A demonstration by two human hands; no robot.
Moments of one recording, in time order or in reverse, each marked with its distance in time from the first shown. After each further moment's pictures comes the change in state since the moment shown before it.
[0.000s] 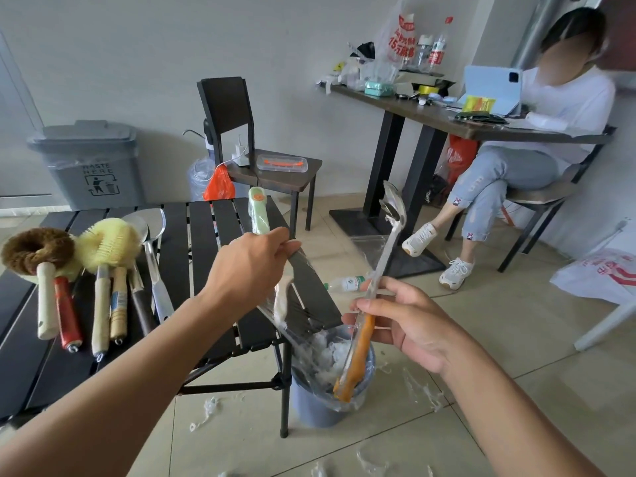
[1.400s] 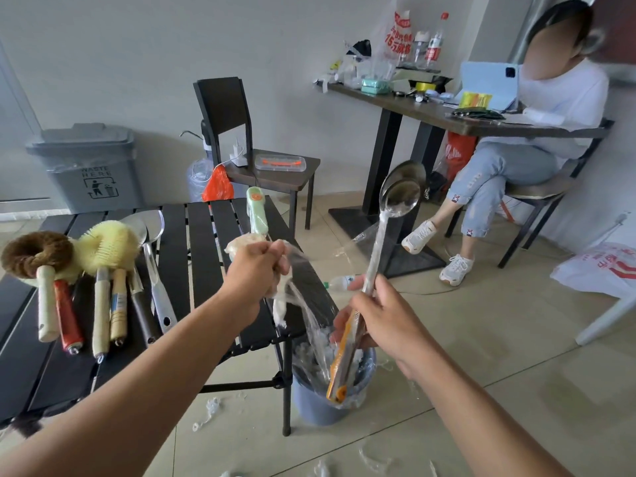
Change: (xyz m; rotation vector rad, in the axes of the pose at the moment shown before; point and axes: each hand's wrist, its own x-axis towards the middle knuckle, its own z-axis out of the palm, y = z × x) left_hand -0.002 0.004 0.023 -1.095 -0.136 -0.636; right_hand 0.003 0.017 0.026 -0.412 0.151 -0.088
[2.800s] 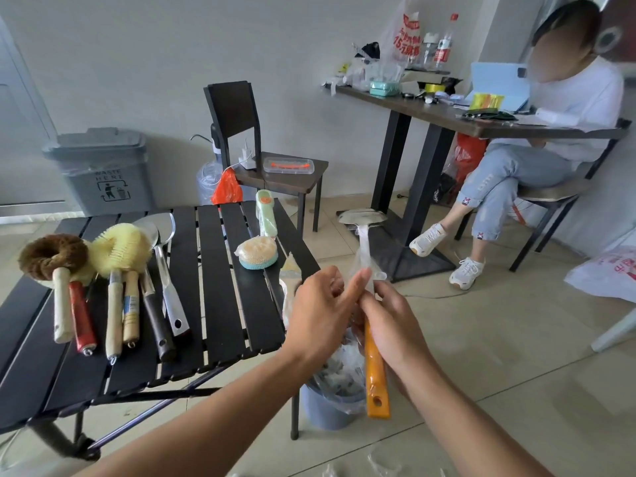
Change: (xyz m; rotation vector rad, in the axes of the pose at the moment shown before) left_hand -0.054 -0.020 0.066 0.265 -0.035 0.368; right_hand 0.007 0.008 0.024 0.076 0.233 -0.076
